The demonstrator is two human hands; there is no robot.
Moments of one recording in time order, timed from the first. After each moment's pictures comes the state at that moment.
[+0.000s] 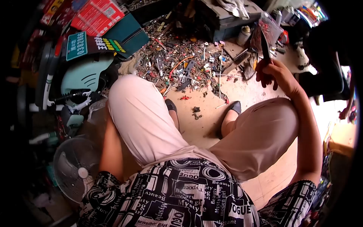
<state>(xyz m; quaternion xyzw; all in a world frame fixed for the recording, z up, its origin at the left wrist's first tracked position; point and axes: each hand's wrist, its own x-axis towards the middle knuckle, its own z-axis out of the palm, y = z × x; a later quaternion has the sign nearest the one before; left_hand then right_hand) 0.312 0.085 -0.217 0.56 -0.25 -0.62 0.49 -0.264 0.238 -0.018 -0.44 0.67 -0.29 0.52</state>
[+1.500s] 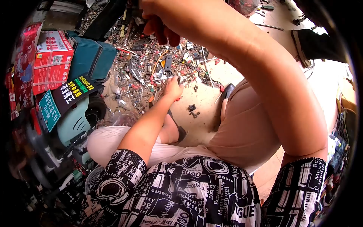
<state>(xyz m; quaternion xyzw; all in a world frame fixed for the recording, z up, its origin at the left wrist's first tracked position) -0.005 0.076 -0.353 0.50 -0.80 -0.29 -0.15 -0.205 0.097 0.037 -0.30 0.71 -0.40 0.50</state>
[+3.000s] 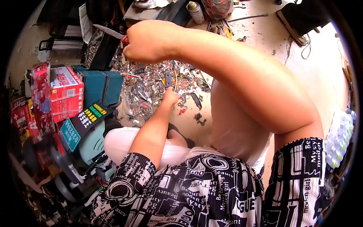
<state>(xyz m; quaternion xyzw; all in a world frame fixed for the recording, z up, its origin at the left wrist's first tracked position) -0.017 0.036 -0.360 0.55 -0.76 -0.28 -0.20 -0.245 0.099 -0.023 -0.60 0.69 -0.33 0.25</state>
